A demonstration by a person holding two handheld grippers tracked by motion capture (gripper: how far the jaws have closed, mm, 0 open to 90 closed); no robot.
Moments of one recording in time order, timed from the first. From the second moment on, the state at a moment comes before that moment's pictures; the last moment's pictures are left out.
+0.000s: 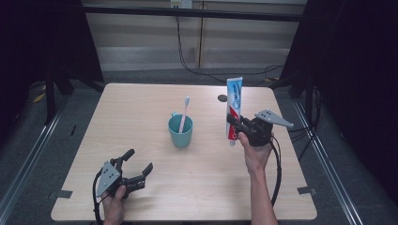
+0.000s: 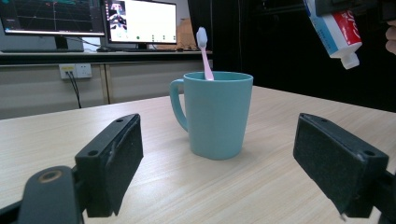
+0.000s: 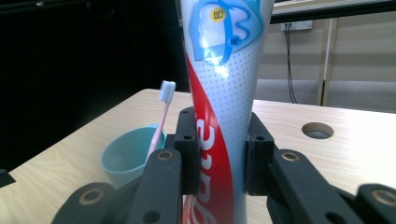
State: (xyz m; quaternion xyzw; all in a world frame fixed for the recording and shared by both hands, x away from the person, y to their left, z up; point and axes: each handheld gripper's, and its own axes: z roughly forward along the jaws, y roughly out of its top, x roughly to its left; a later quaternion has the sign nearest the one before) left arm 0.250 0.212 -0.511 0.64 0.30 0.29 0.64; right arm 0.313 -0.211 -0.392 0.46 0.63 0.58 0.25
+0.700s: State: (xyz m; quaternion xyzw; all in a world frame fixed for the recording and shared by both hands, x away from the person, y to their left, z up) left arm 0.250 0.212 -0.511 0.64 0.30 0.29 0.64; right arm 0.329 -0.188 -0.377 0.43 0.65 0.58 0.24
